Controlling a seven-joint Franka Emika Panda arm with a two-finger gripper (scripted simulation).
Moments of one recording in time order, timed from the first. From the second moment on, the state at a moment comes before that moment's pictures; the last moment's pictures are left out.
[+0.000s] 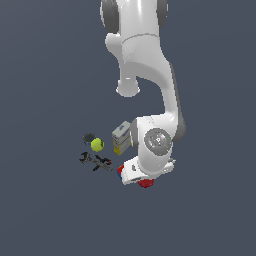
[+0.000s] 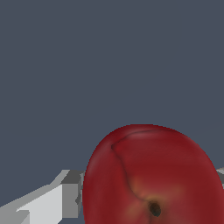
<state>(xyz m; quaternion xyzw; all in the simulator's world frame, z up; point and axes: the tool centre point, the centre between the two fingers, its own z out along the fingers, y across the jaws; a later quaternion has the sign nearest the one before) 0.124 0.075 0.049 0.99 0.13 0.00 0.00</state>
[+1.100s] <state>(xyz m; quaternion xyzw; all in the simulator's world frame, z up) 0.113 0.117 0.238 0.99 0.13 0.00 0.00</state>
